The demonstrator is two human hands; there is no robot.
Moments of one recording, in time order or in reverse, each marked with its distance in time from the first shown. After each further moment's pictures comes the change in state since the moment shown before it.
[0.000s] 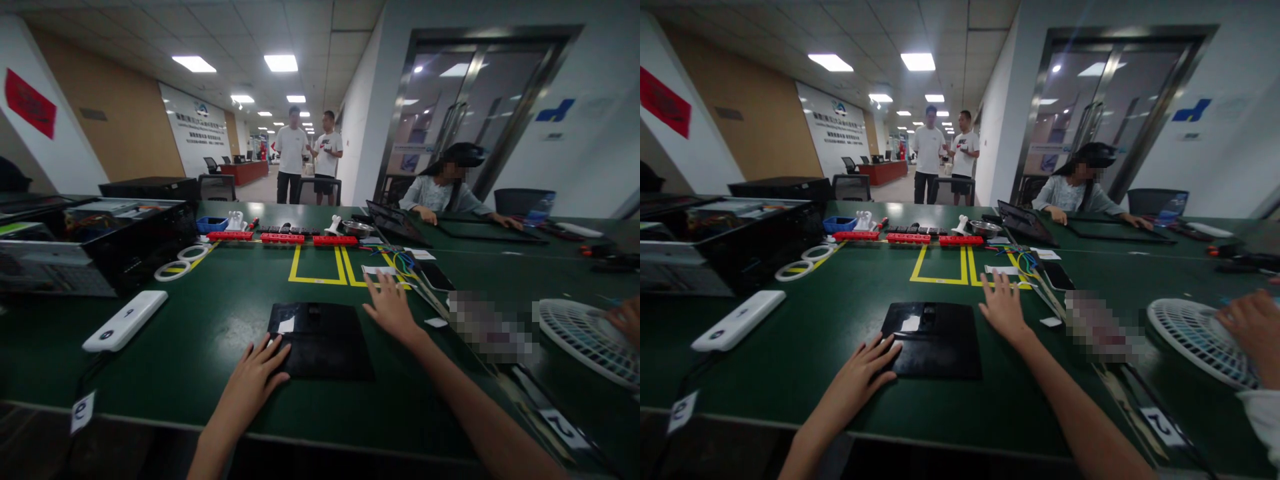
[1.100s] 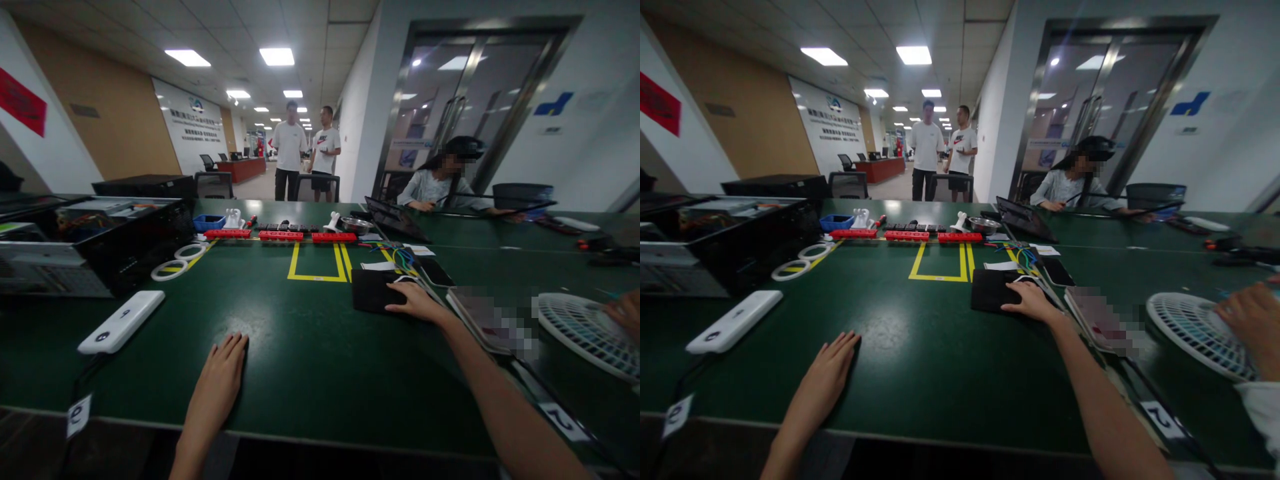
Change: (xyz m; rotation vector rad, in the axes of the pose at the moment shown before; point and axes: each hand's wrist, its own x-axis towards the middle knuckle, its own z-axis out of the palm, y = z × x) left_hand -0.024 -0.048 0.010 0.106 0.214 -0.251; right_hand 0.011 0.100 0.021 0.234 -0.342 0.002
